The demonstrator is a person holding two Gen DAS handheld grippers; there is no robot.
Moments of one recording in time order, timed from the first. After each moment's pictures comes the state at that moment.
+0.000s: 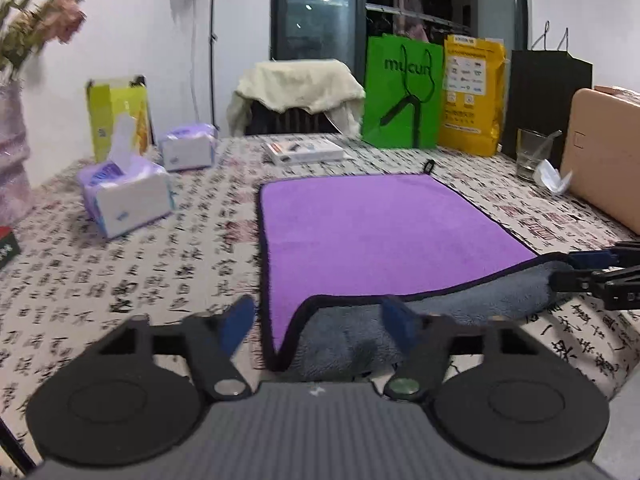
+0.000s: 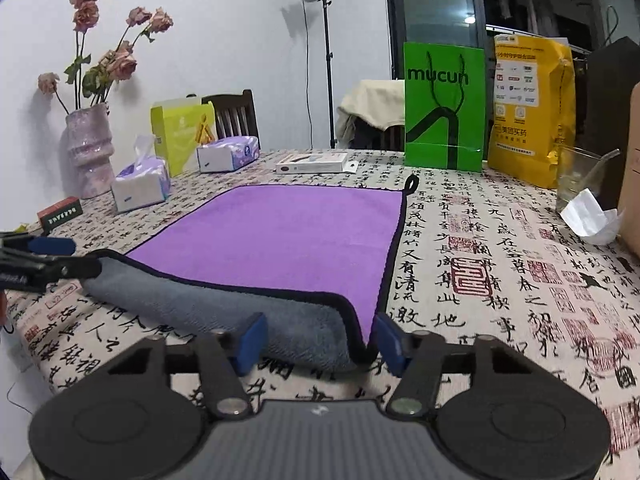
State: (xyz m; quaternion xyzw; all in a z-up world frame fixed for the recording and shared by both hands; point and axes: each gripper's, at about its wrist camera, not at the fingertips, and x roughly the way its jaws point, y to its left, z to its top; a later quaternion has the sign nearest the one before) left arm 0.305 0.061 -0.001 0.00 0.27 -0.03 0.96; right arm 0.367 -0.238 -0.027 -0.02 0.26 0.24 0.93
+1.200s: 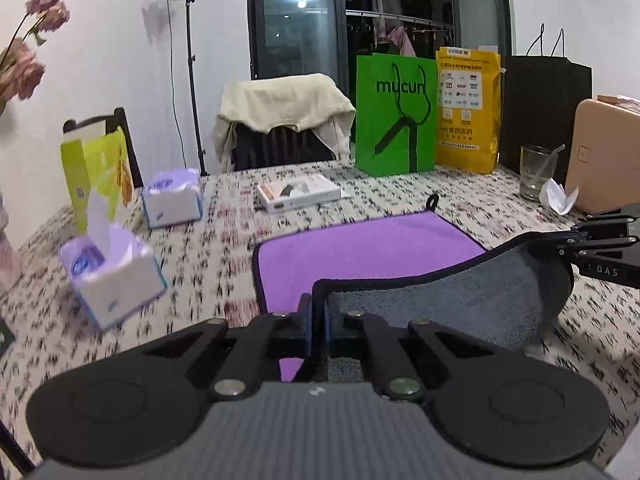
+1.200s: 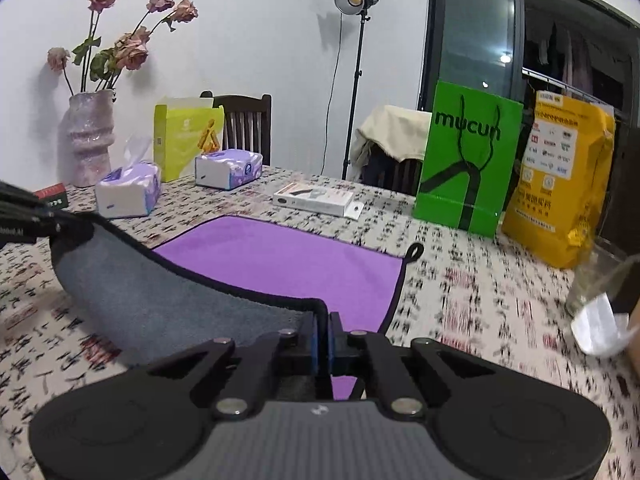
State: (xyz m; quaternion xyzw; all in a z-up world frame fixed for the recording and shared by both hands) left arm 0.370 0.063 0.050 0.04 0.24 -0.04 0.97; right arm 0.442 -0.215 0.016 -0.11 0.22 0.25 0.94
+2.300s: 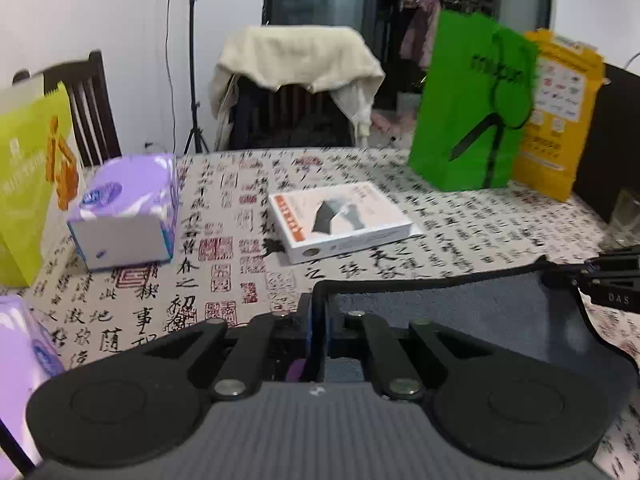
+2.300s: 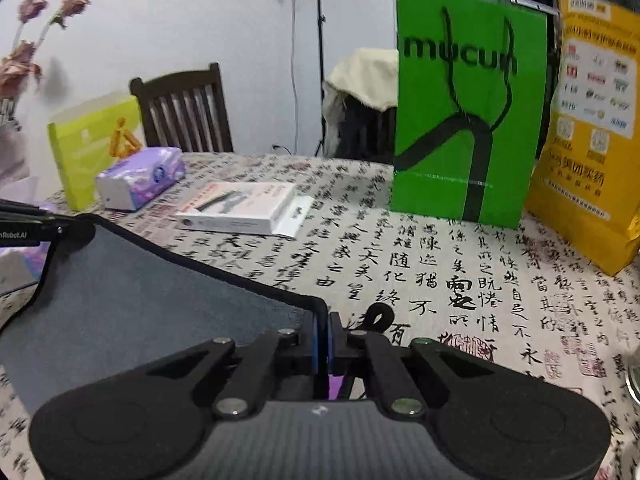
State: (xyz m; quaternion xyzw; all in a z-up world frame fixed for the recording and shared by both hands) left arm 0.616 0.110 0.026 -0.02 0.33 -0.04 0.94; right arm 0.681 -0.195 -0.005 -0.04 0.32 0.24 0.91
